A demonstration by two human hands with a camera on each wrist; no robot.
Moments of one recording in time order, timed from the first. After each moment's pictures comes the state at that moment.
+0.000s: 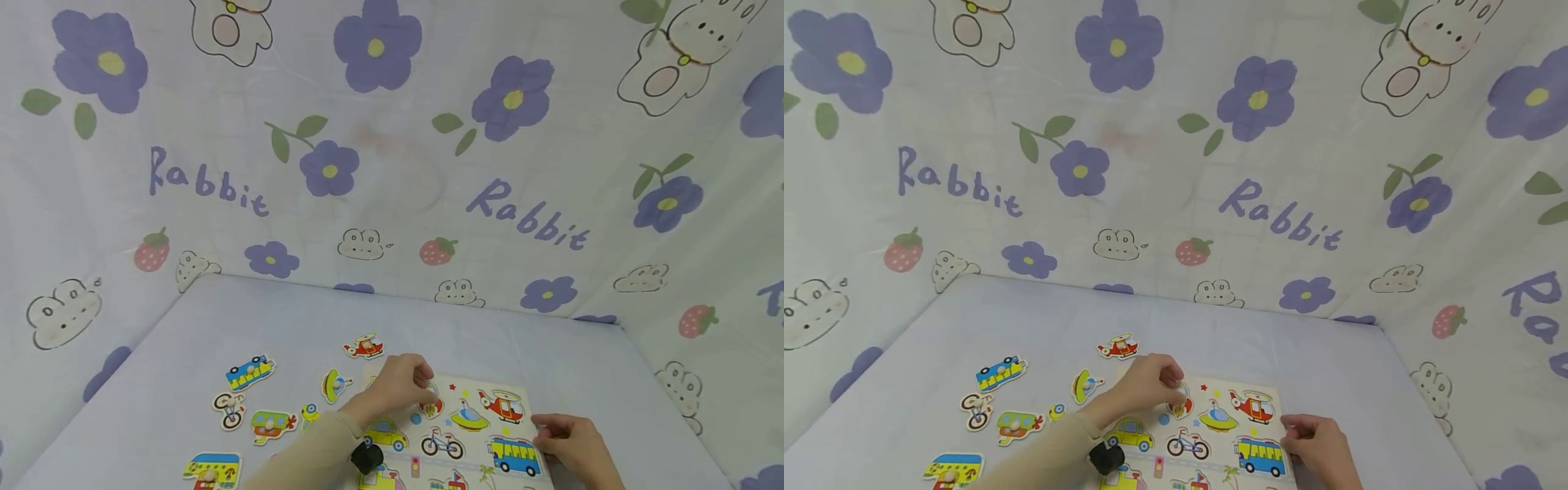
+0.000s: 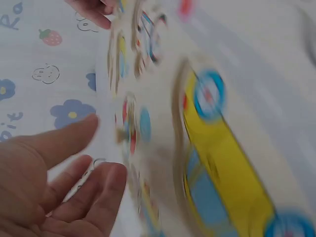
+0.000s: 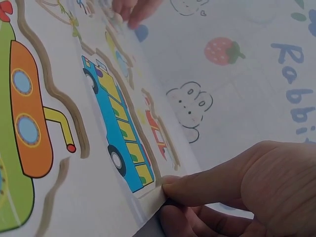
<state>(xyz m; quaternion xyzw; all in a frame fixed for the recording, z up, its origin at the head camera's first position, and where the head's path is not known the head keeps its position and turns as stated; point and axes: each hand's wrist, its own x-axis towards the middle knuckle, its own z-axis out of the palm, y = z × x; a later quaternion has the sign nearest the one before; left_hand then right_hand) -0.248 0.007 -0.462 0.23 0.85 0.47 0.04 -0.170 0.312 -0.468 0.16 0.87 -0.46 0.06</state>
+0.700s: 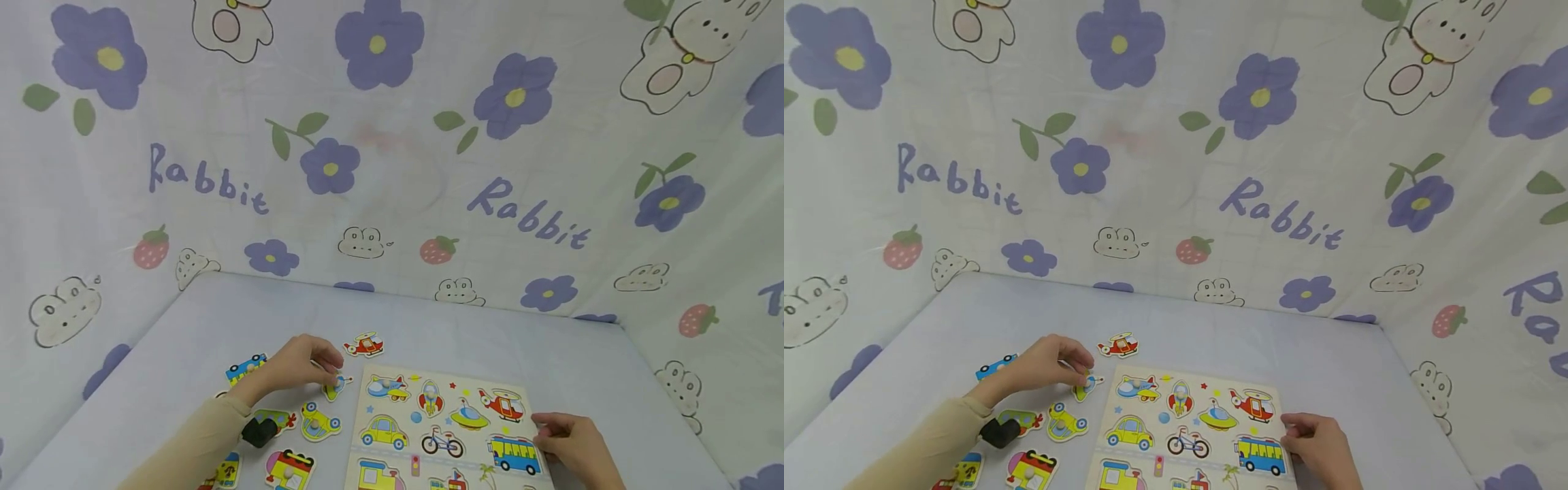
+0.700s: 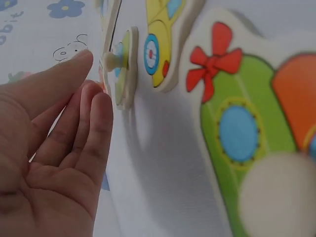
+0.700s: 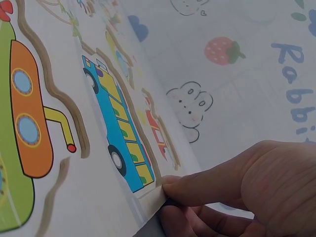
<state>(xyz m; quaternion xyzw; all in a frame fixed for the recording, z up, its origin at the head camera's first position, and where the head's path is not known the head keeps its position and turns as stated) -0.272 -0.156 -0.465 0.26 0.84 0.46 0.11 -0.170 0.315 -0.473 0.15 0.88 -0.45 0.04</state>
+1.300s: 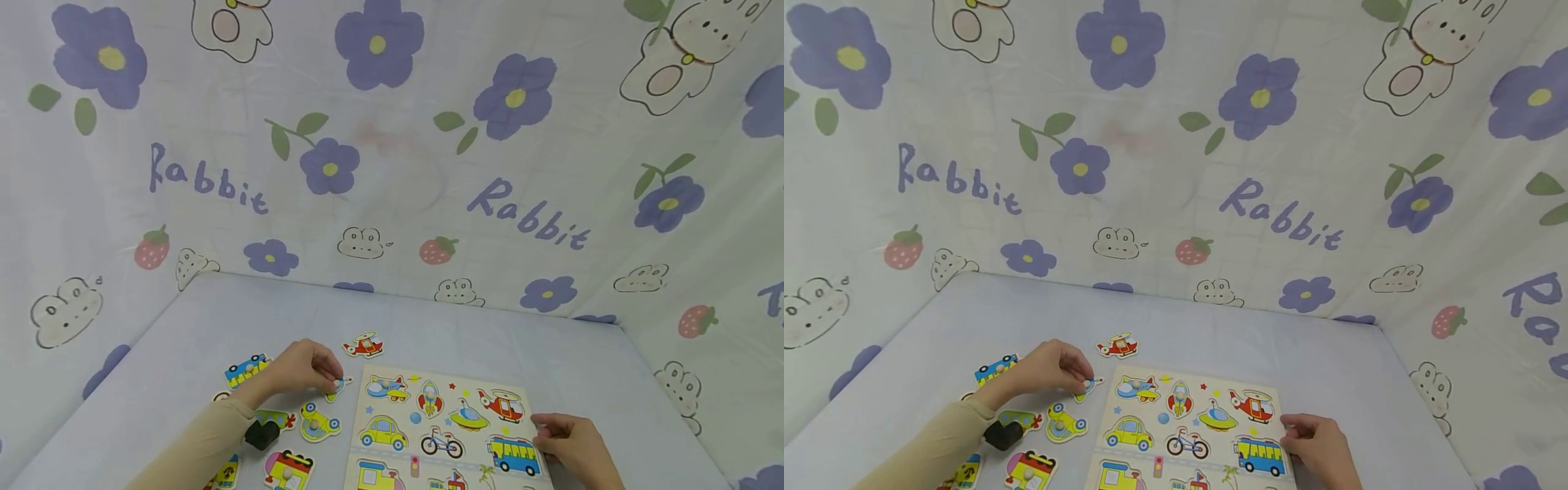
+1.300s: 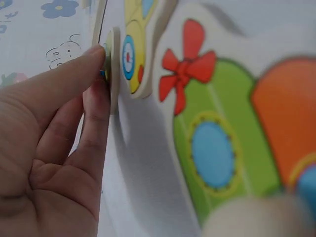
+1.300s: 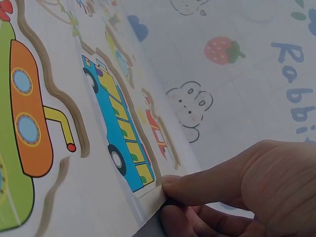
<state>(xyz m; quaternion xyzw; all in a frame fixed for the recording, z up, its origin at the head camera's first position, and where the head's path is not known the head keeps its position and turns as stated) -0.272 -0.153 -0.474 0.25 0.84 0.47 0.14 -0.169 0.314 -0.471 0.16 0.88 -0.45 0.05</state>
